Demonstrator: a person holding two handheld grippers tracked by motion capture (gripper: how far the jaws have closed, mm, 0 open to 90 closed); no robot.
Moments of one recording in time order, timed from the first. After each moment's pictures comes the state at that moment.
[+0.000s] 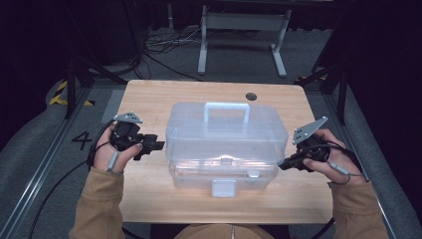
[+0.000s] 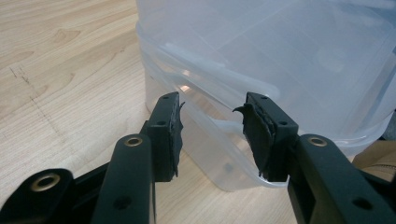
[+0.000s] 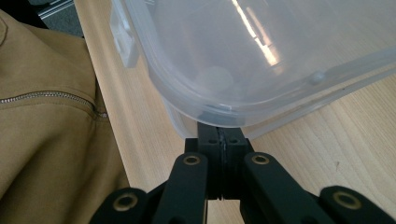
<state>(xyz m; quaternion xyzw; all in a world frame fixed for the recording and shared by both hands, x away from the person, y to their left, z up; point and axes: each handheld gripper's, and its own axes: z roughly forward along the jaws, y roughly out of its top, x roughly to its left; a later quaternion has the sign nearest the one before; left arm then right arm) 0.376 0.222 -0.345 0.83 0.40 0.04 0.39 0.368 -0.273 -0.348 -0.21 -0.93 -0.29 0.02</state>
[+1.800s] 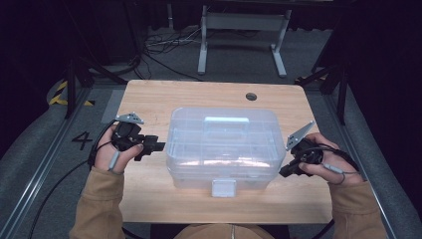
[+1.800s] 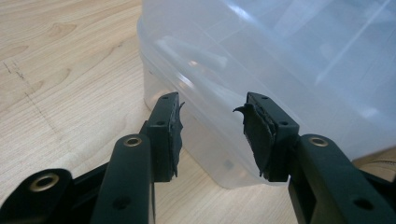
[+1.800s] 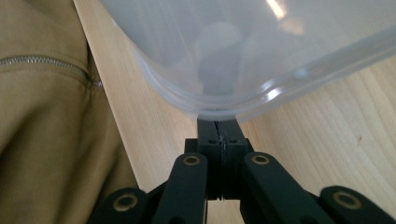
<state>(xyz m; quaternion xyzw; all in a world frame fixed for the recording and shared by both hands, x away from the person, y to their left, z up) 0.378 0.222 -0.348 0.83 0.40 0.04 0.39 0.372 -0.270 -0.368 -0.22 -0.95 -0.21 0.05</state>
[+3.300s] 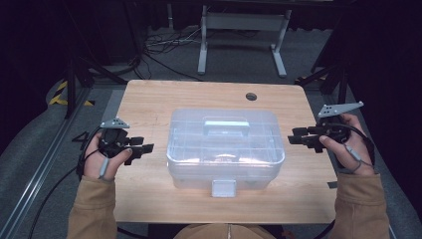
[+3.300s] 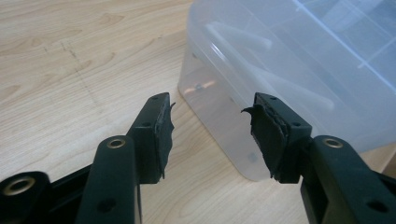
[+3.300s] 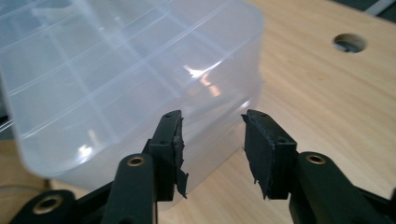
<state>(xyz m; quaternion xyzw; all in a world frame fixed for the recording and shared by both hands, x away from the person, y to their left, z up) 0.362 0.248 -0.357 0.80 0.45 0.08 0.39 0.399 -0.322 -0.330 -0.34 -0.84 -0.42 -0.08</state>
